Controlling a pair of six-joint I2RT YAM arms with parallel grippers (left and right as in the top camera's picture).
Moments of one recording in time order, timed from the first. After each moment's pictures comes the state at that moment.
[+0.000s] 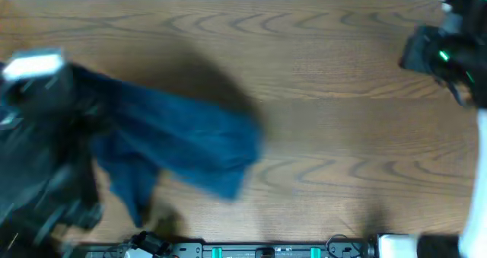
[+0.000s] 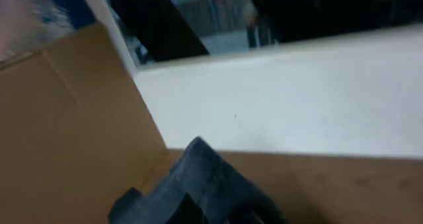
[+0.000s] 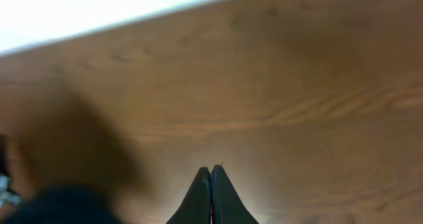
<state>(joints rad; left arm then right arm) -0.43 0.99 1.65 -0.83 -0.74 0.13 0.01 1.57 2.08 -1.39 -0.09 0.26</state>
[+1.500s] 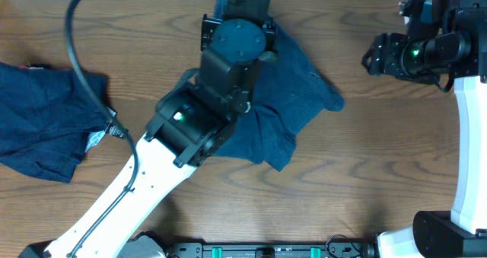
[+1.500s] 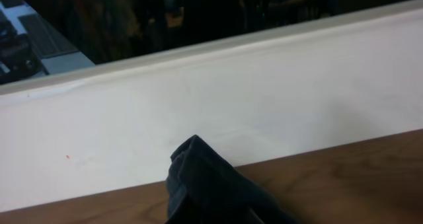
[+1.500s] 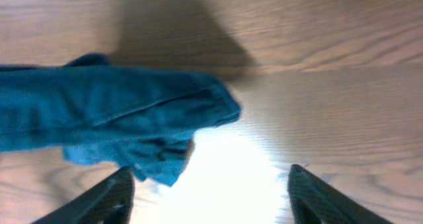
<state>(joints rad) -0.74 1.44 1.64 -0.38 -0.63 0.02 0.03 1.65 2.06 -1.53 -0.19 0.22</state>
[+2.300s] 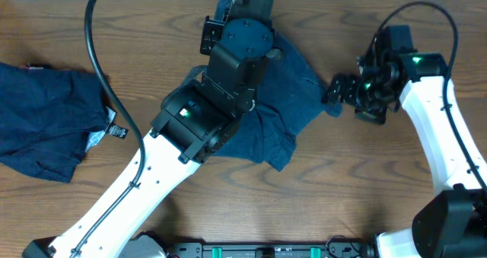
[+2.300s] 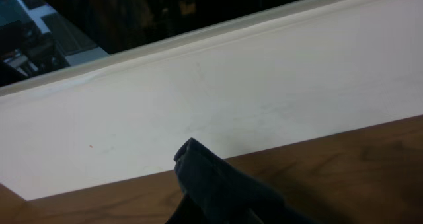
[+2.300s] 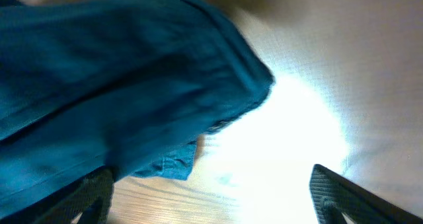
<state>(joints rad) -0.74 1.46 1.64 -0.43 -0.69 0.06 0.07 1.64 1.39 -1.15 -0.33 0.46</state>
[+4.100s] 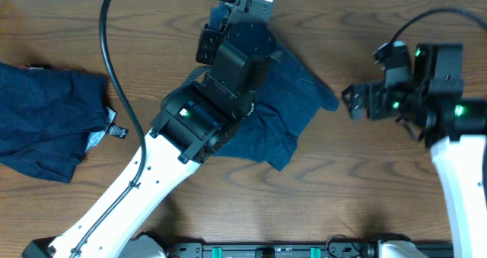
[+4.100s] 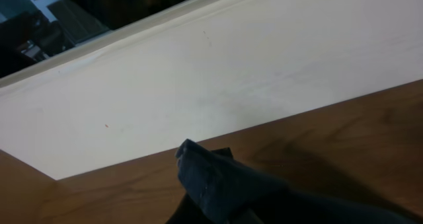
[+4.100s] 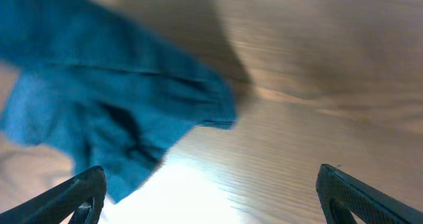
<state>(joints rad) -0.74 1.46 1.64 -0.56 -0.71 0.05 0.05 1.26 1.26 -0.96 -0.27 -0.07</state>
